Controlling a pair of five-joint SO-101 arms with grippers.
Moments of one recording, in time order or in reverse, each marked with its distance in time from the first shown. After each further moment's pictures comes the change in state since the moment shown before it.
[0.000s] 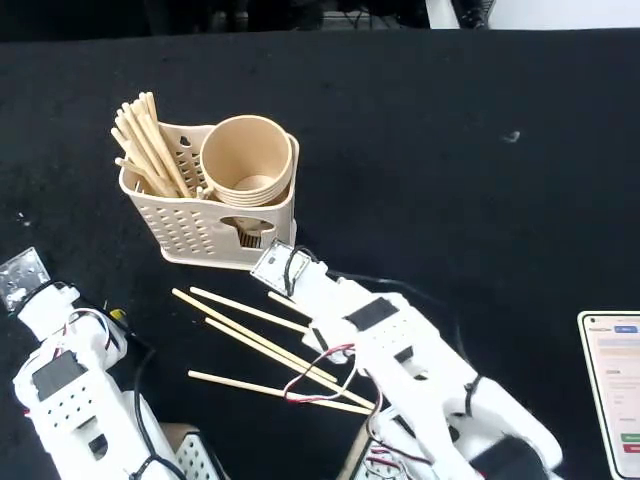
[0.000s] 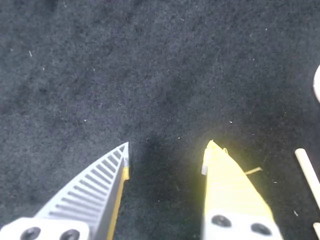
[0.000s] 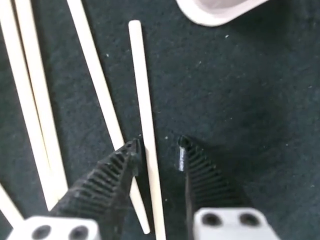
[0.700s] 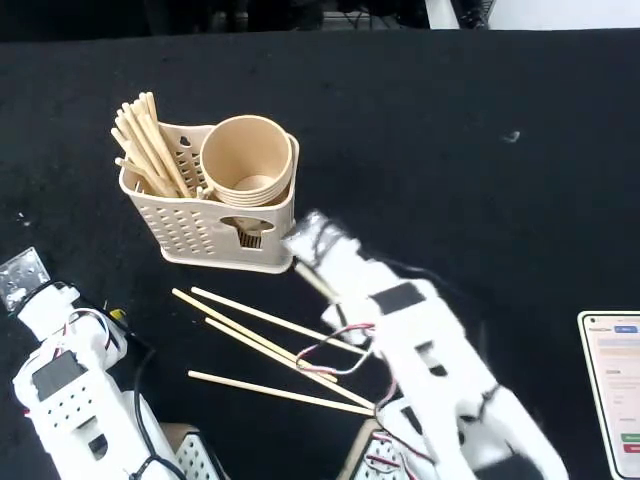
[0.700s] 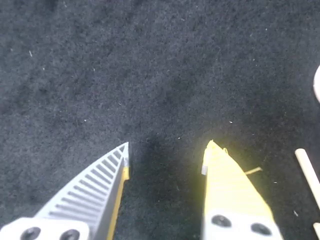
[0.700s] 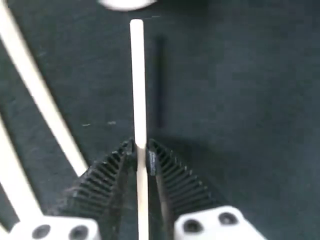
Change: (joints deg) left arm 0.0 0.0 0.0 0.0 0.0; right arm 11.6 -8.4 -3.0 7.2 -1.0
